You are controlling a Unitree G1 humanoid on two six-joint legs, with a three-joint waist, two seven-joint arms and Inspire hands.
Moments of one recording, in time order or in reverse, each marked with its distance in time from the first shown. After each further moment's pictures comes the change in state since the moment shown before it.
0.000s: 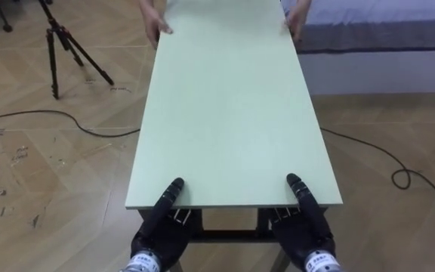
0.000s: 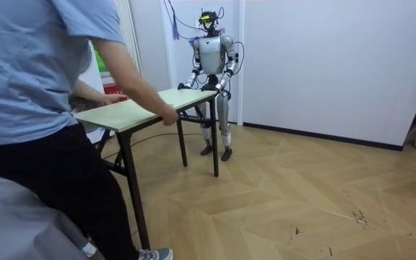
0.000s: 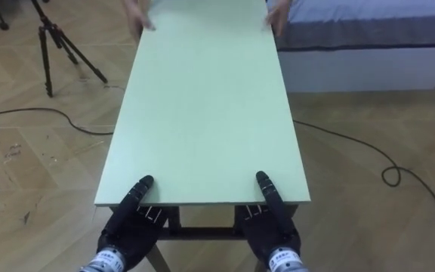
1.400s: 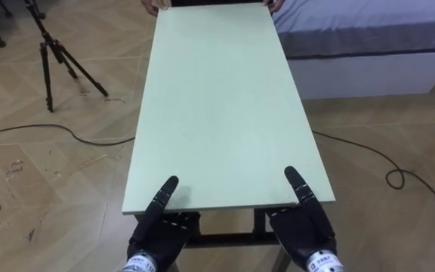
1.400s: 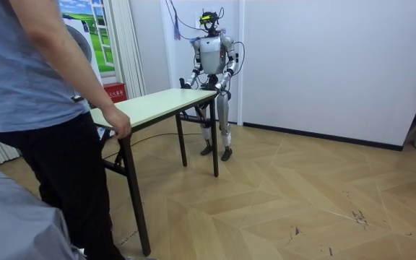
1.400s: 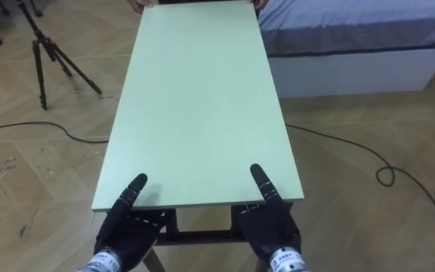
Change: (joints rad) left arm -0.006 0.030 -0.009 0.008 -0.322 0.013 0.089; right arm 0.013 -0.033 0.005 -0.023 0.084 0.056 0.107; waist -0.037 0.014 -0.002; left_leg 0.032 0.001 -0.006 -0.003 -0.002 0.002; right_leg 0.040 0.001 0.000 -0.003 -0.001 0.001
